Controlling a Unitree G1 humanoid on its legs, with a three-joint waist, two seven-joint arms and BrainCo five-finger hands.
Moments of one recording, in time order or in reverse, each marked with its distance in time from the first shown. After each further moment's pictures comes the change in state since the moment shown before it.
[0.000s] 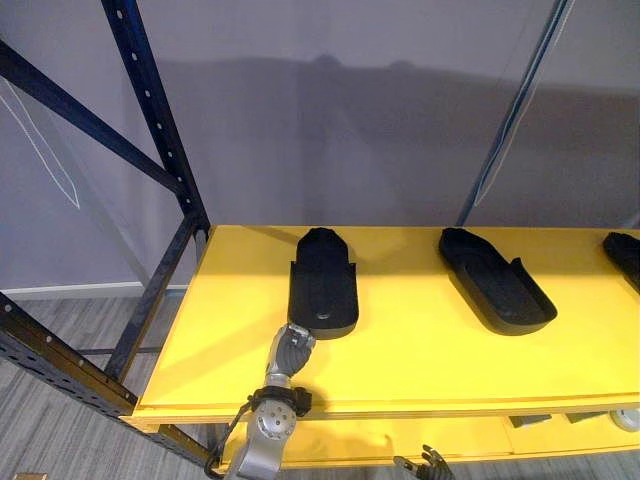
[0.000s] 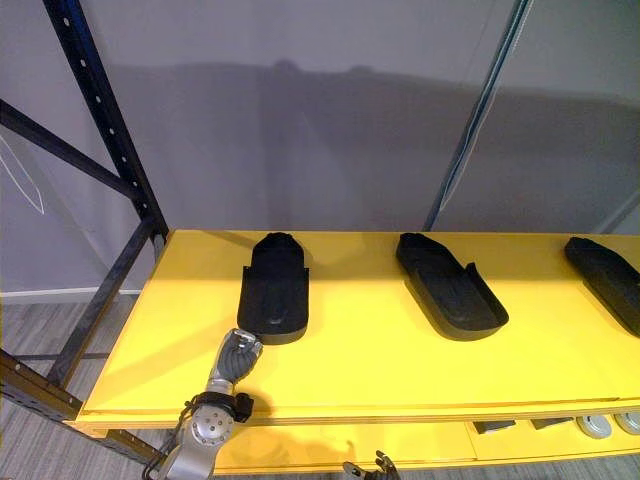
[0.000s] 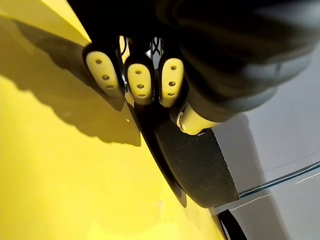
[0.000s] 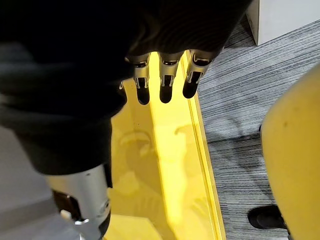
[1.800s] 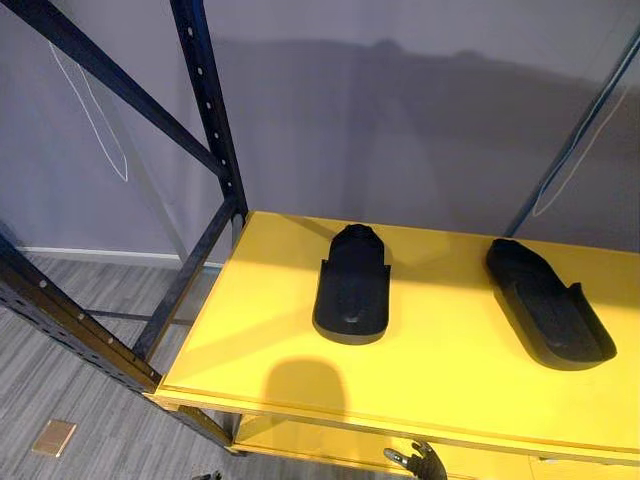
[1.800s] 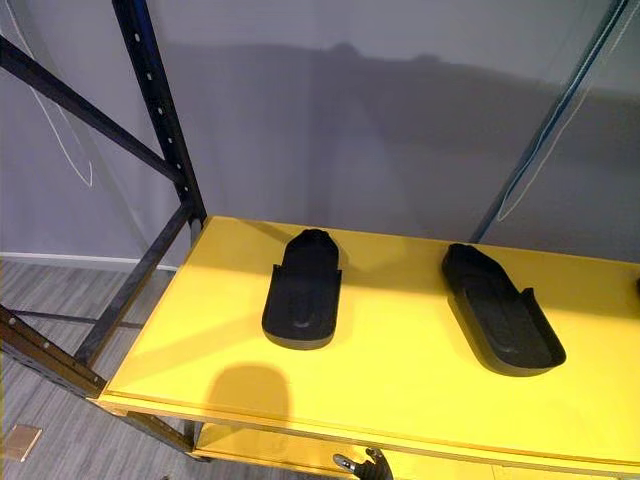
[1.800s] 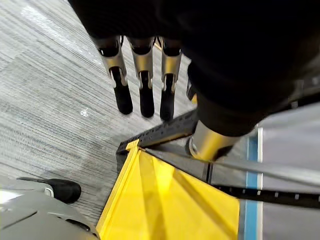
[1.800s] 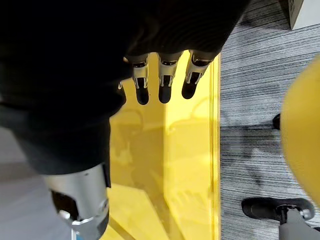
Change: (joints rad) left arm 0.201 0.016 0.538 0.541 -0.388 0.028 -0.026; right arm -0.025 0.046 -0.040 -0.041 -0.060 0.021 -0.009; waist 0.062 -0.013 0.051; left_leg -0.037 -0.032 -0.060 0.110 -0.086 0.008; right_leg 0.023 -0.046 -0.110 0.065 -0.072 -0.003
